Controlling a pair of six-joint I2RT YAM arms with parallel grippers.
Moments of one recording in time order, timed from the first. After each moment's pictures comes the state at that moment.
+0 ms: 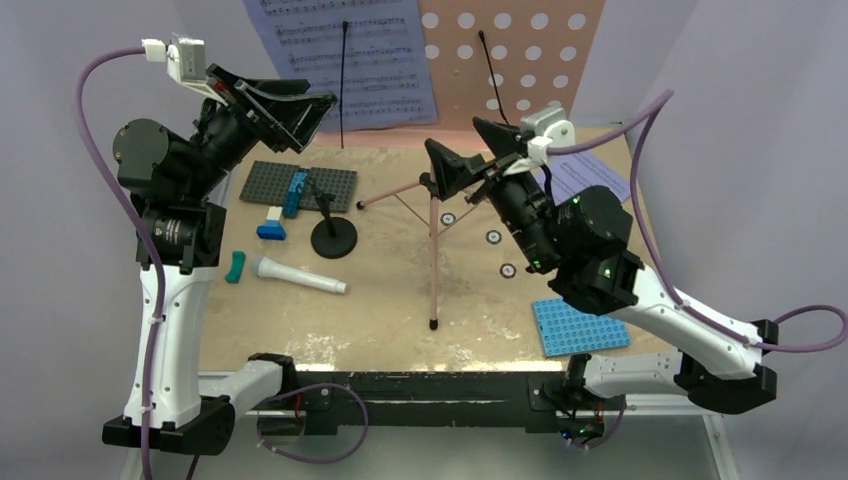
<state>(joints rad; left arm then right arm) -0.10 1.09 1.58 -0.11 0.60 -0.63 1.17 1.11 1.43 0.11 0.56 -0.14</state>
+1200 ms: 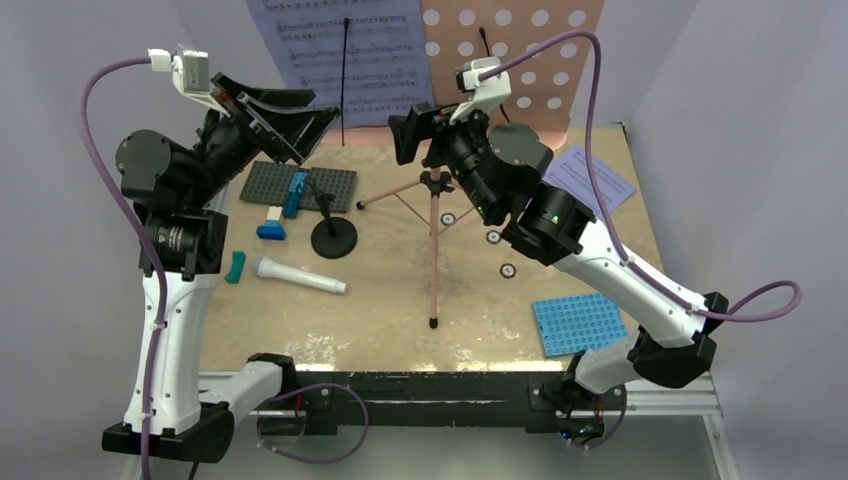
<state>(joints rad) -0.10 1.05 1.52 -0.06 0.65 -0.65 1.01 1.44 1.78 -0.19 0.53 0.16</state>
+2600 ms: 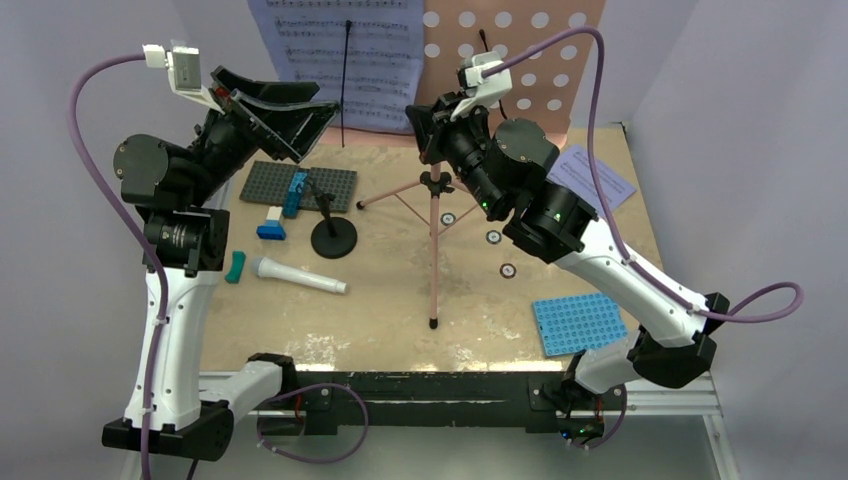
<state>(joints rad) -0.10 1.05 1.51 0.06 0.68 -0.75 0.99 1.44 1.79 -0.16 0.45 0.15</state>
